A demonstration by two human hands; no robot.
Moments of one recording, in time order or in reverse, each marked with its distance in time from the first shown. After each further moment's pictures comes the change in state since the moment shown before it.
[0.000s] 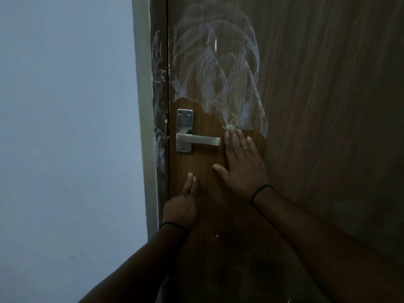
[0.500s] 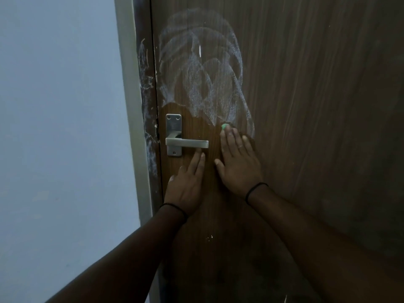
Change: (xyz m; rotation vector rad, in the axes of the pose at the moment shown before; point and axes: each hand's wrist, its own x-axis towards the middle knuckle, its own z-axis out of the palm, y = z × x) left_hand 0.026 0.031 -0.045 0.045 0.319 0.223; right_hand -0.002 0.010 -0.012 0.001 0.001 0.056
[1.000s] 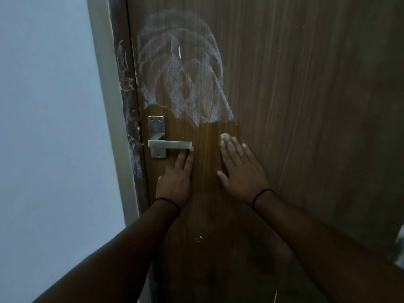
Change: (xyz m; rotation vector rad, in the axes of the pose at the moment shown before) left_hand 0.020 0.011 0.006 -0.005 -0.005 -0.081; right_hand -0.035 0.042 0.004 -0.040 -0.056 0.034
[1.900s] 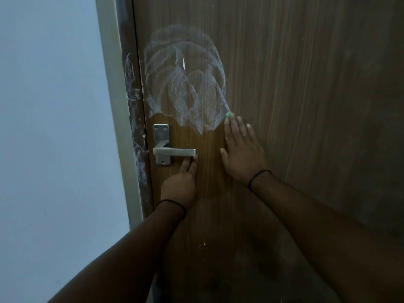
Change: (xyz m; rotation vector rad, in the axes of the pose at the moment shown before) left_hand 0.008 0.008 -0.018 0.052 -0.101 -0.035; right_hand 0.051 -0.001 -0.036 0.023 0.102 0.019
